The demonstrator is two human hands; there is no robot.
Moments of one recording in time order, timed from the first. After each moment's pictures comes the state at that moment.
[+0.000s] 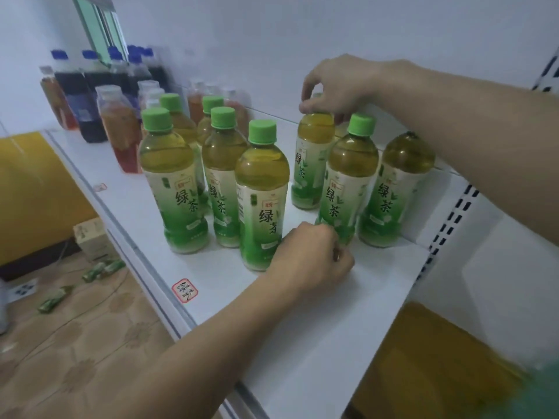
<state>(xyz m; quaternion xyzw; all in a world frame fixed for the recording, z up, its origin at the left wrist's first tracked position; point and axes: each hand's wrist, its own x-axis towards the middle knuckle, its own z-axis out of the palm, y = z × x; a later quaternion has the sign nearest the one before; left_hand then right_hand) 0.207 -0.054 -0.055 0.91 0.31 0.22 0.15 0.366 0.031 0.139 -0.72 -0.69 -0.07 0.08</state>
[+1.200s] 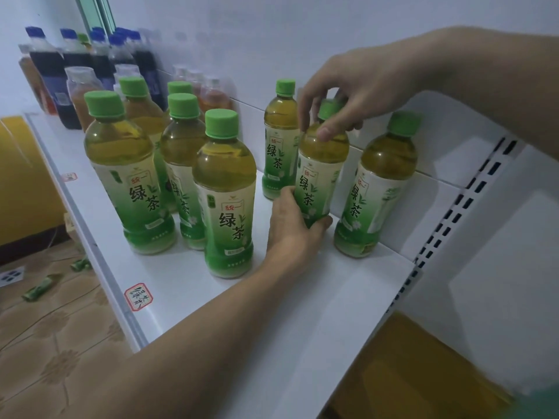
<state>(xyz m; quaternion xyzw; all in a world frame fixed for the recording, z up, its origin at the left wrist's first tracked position) 0.265 -0.020 -0.069 0.70 0.46 0.38 0.39 0.392 -0.020 0.158 -0.58 -0.81 0.07 -0.03</state>
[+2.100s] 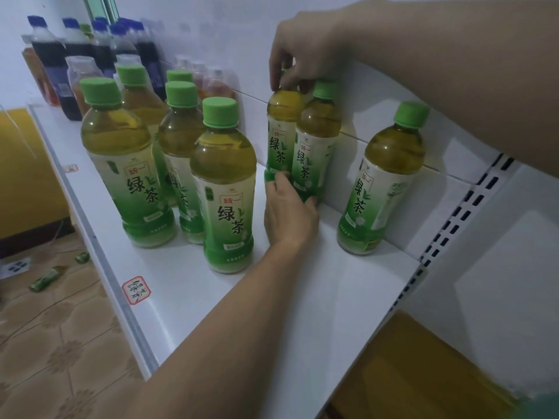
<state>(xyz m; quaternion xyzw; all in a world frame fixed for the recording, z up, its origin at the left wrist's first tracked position) 0.286 0.007 -0.076 0.67 0.53 0.44 0.28 0.359 0.060 0.155 -0.61 -0.78 -0.13 -0.03</state>
